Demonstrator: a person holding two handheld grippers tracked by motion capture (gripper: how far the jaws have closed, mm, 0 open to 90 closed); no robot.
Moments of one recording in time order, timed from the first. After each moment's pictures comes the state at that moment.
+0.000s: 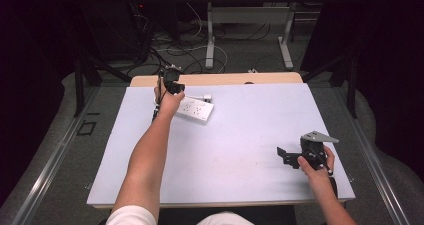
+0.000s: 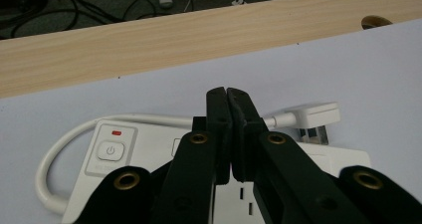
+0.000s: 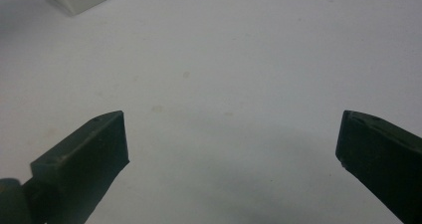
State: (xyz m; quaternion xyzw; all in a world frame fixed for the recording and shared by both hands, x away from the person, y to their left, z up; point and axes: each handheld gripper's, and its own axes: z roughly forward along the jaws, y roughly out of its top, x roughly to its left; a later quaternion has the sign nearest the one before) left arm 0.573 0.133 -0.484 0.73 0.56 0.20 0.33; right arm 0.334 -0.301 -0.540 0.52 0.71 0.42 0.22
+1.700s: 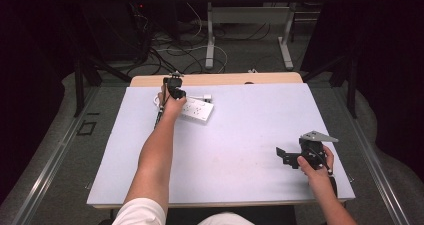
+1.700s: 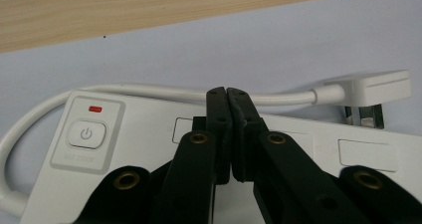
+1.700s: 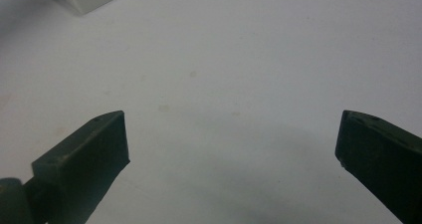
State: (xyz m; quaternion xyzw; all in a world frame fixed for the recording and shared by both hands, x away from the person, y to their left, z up) left arm 0.589 0.130 -0.523 0.74 0.58 0.18 0.29; right arm 0.335 -0.300 -0.539 0.51 0.71 0.43 0.21
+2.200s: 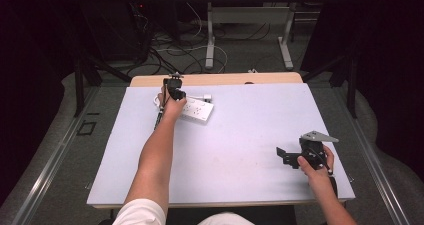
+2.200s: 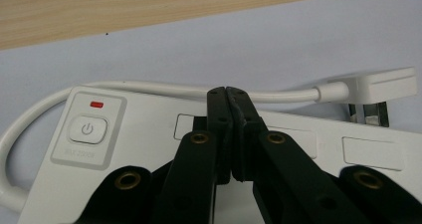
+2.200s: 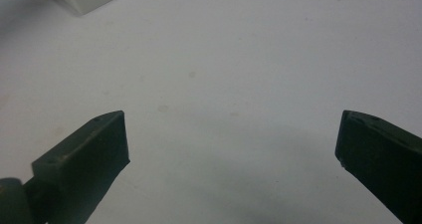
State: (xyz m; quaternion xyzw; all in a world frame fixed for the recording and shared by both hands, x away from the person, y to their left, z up) left arm 0.587 0.130 -0.525 0.74 0.58 0.18 0.29; right arm 0.334 -0.300 -0.539 0.51 0.71 0.43 0.22
